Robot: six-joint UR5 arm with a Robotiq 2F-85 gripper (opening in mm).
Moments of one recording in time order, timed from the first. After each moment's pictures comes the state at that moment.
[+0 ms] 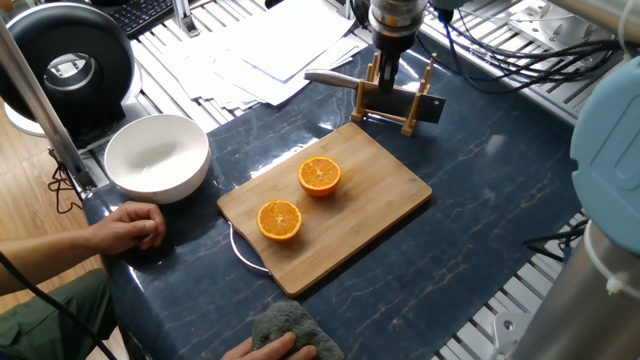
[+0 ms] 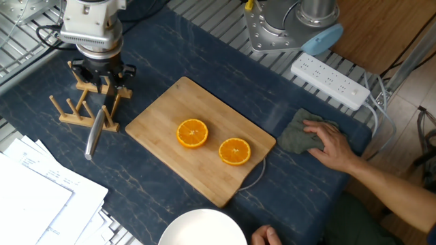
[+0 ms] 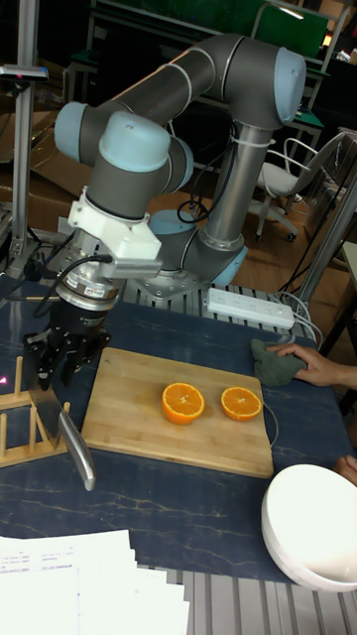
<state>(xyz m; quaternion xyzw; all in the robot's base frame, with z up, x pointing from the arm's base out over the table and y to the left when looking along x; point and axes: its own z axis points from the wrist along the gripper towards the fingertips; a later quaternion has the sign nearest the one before) 0.571 -0.162 0.091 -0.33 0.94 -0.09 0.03</state>
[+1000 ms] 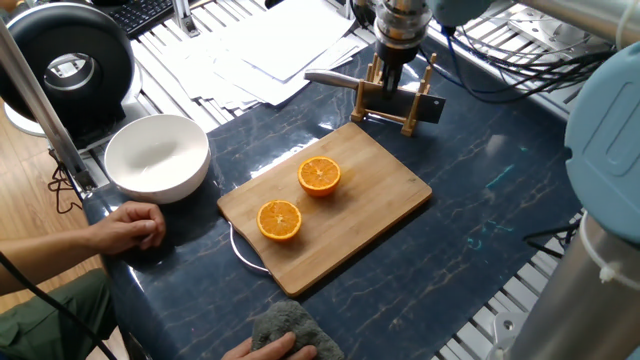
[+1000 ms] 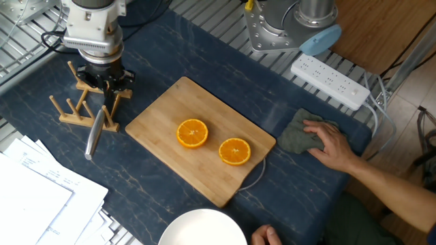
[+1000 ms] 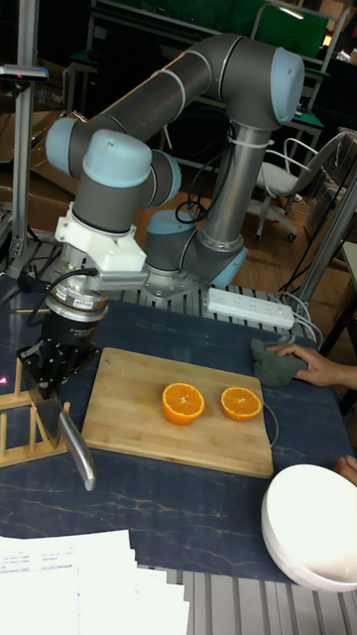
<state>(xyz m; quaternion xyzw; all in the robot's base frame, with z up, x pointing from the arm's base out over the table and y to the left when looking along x) 0.567 -0.167 0.068 -0.32 0.95 -0.07 0.03</state>
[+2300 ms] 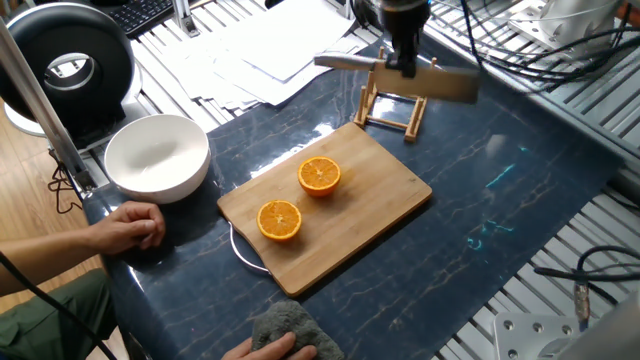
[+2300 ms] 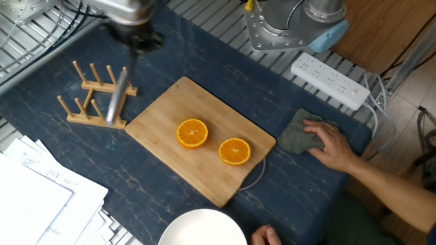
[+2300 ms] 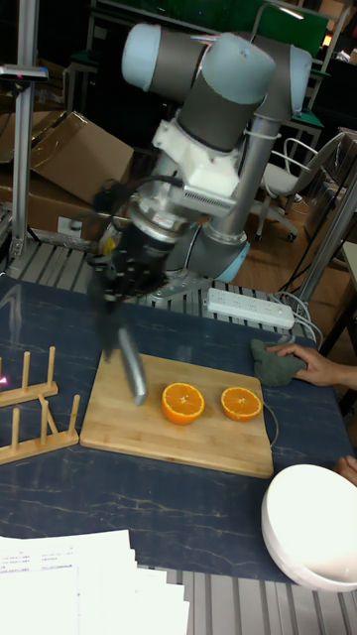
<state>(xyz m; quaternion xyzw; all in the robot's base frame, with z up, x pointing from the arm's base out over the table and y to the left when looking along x) 0.484 -0.070 0.196 -0.14 0.99 -0.08 -0.04</state>
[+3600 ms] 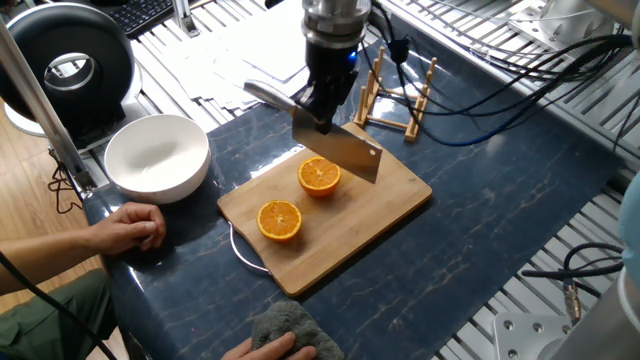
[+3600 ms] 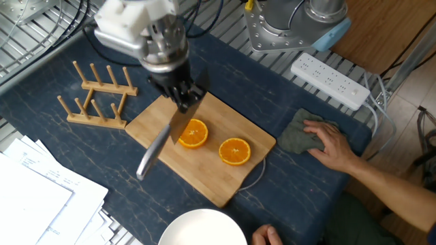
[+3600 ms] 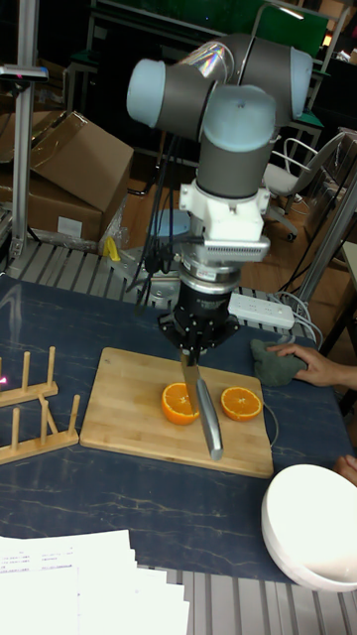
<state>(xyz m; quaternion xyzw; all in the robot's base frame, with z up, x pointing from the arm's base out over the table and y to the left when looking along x) 0.528 0.049 0.144 -0.08 0.99 0.06 -0.02</state>
